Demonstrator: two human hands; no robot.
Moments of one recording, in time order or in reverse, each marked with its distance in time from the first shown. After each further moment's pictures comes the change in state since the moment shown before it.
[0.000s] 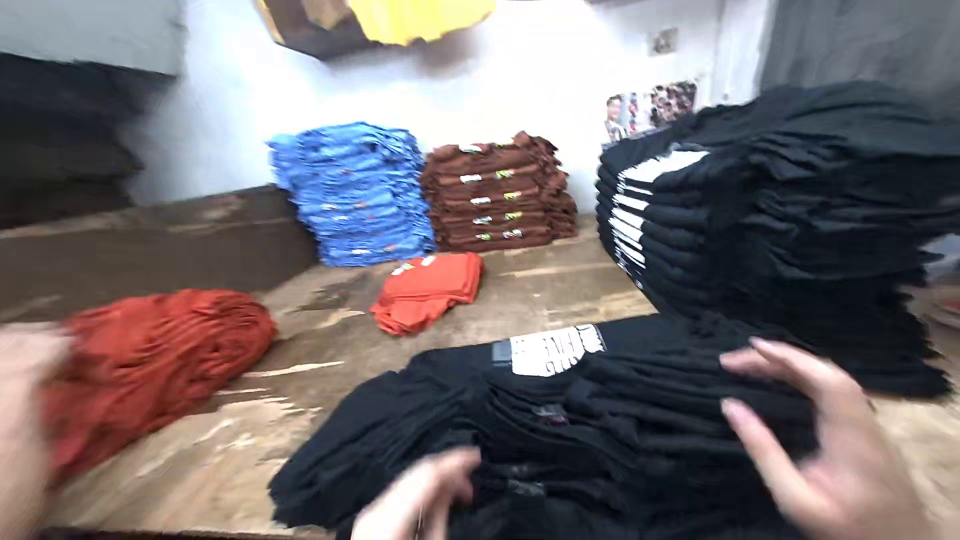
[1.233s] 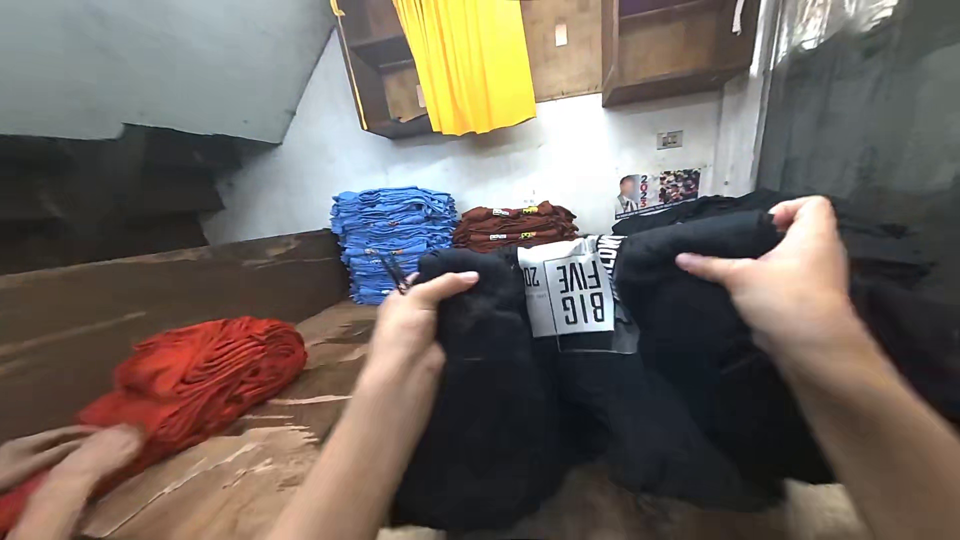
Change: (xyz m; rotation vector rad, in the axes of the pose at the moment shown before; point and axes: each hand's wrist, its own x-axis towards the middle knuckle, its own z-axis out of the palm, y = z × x) left_hand 0.186 0.161 -0.081 -0.857 0.591 -0.749; right_hand 0.182 -0.091 -0.046 0.104 0.247 0.514
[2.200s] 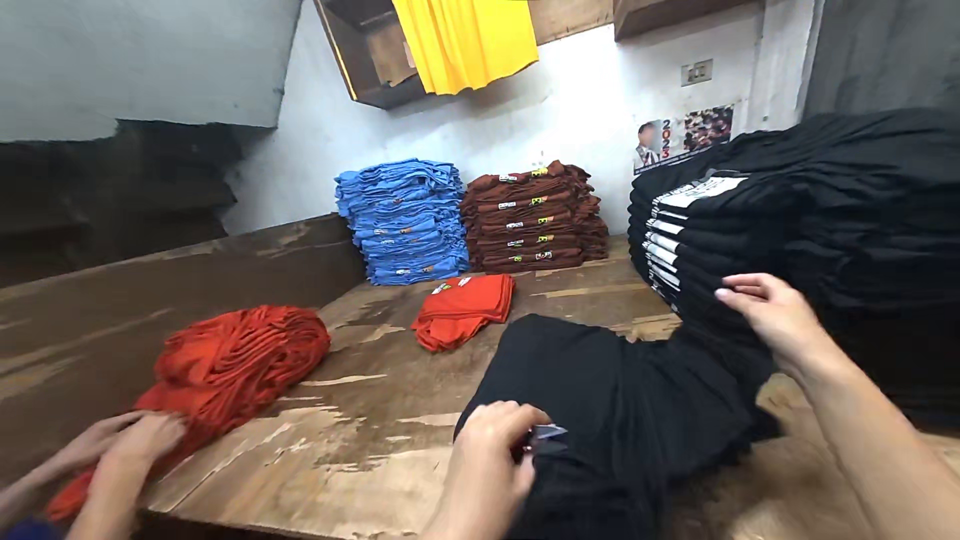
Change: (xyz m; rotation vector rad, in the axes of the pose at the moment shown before) left_hand 0.052 -0.191 -0.104 0.981 -0.559 0.891; right_hand 0.021 0.237 0.081 0.166 -0.196 0.235
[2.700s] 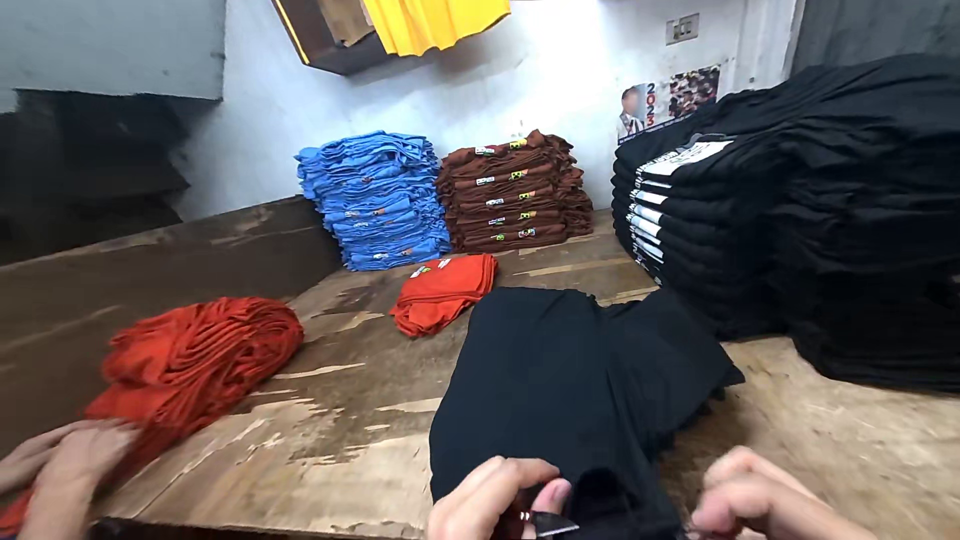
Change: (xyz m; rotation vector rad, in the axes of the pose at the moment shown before) left_hand -0.045 0.068 -0.006 -0.302 0.054 -0.094; right_hand -0.232 -0.055 -0.023 0.355 -0.500 -0.323
